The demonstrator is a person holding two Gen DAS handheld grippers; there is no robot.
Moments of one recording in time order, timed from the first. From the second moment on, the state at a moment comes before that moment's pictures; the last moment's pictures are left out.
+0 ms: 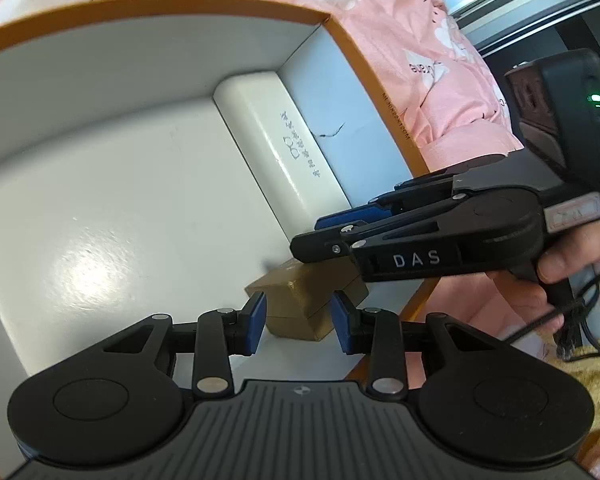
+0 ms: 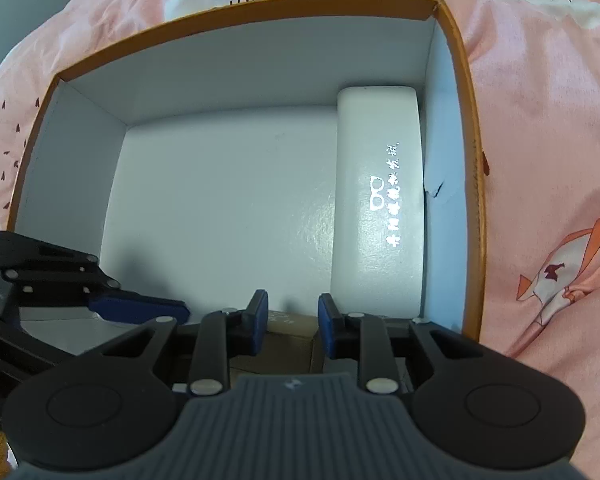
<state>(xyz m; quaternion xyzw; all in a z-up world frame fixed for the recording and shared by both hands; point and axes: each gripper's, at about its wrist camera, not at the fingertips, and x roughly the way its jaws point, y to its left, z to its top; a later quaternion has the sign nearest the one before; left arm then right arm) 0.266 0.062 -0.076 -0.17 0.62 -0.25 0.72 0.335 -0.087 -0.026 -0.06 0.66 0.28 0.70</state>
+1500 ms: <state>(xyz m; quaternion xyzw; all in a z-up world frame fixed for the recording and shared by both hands) 0.183 0.015 0.015 -0.09 0.48 -0.13 0.86 0.245 -0.139 0.073 -0.10 0.43 0.31 0.84</state>
